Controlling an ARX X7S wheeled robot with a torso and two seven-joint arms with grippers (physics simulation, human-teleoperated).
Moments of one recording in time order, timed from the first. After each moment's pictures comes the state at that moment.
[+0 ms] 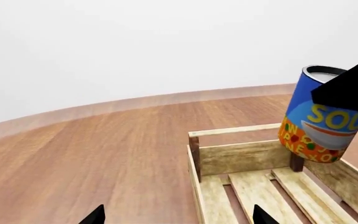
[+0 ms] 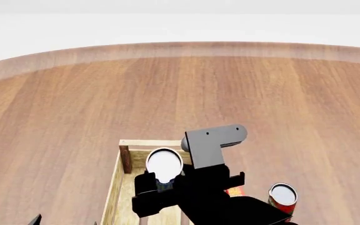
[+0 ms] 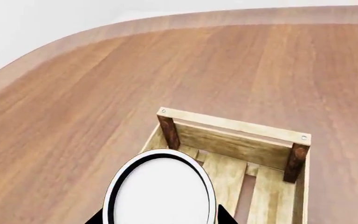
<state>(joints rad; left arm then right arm) -0.04 -0.26 0.40 -0.05 -0.19 0.11 -0.30 0.71 0.21 -0.35 0.06 0.71 0.96 0.11</state>
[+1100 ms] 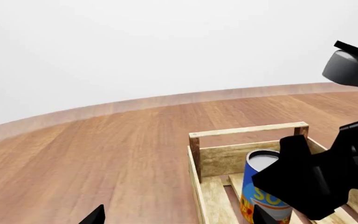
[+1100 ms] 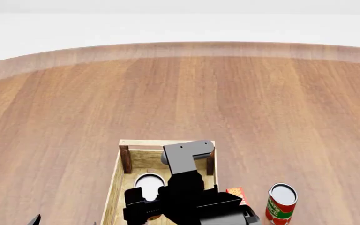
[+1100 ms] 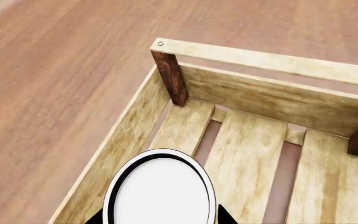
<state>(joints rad) -0.04 -0.27 0.42 -0.05 -0.20 0.12 -0.32 1.02 0.01 -0.85 1.09 0.84 0.45 -0.16</state>
